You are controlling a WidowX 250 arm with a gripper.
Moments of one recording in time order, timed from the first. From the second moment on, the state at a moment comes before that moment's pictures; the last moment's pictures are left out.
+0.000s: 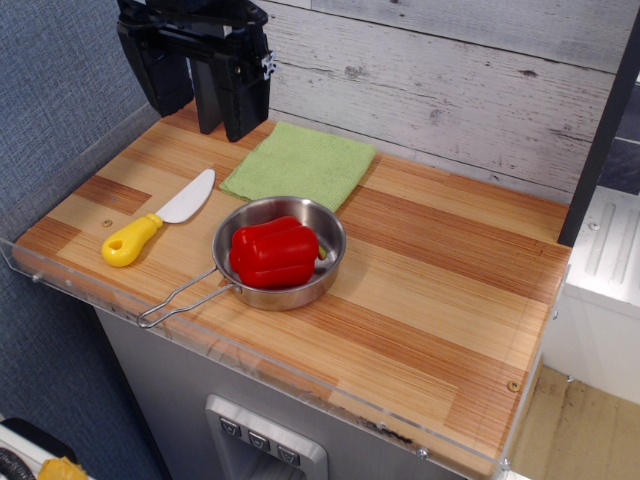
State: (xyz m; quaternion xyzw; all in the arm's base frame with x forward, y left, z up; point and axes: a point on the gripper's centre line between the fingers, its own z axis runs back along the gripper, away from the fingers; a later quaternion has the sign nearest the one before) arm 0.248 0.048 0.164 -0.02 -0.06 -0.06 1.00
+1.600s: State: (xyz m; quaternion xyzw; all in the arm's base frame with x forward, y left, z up) arm 0.357 0.060 0.069 -0.02 -0.06 -0.04 1.00
